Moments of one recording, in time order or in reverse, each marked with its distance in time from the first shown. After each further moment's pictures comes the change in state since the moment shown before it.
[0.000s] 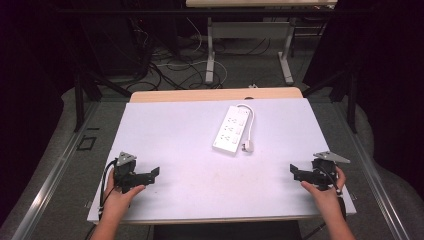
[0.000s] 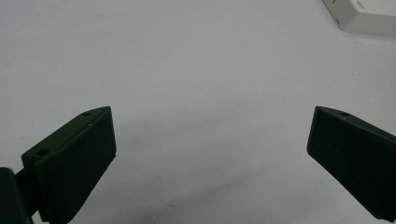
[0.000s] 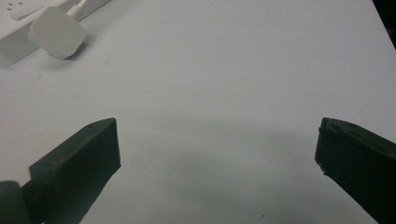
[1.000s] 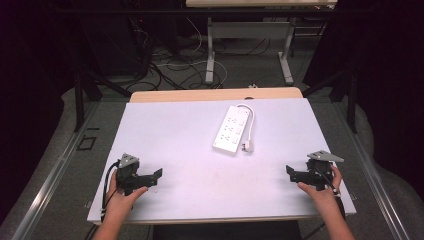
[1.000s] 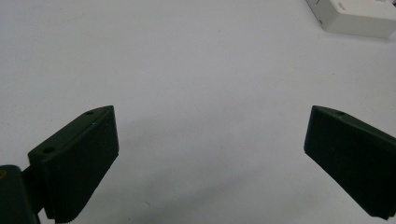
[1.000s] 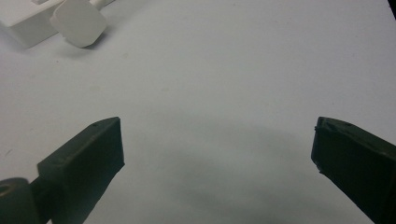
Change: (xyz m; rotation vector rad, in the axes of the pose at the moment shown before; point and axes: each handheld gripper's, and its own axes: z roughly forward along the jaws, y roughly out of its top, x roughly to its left) left arm -0.008 -0.002 -0.001 -0.004 -0.029 -0.015; right arm 0.013 0.005 0.003 0.019 0.020 -0.073
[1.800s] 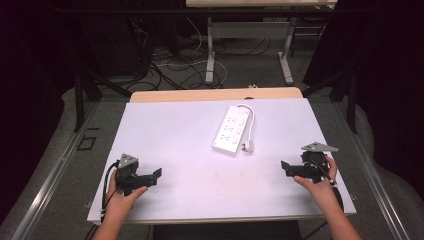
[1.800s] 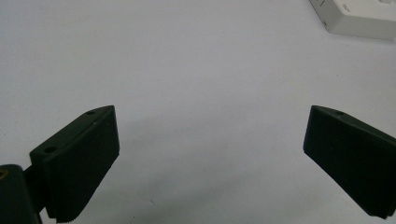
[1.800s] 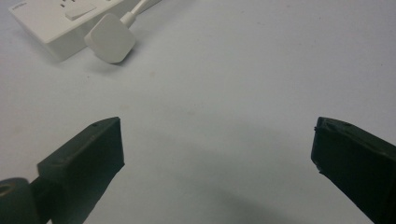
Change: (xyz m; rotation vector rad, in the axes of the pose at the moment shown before) left arm 0.001 -0.001 -0.001 -0.004 0.016 -0.002; right arm 0.011 0.029 0.000 0.038 0.052 -0.047
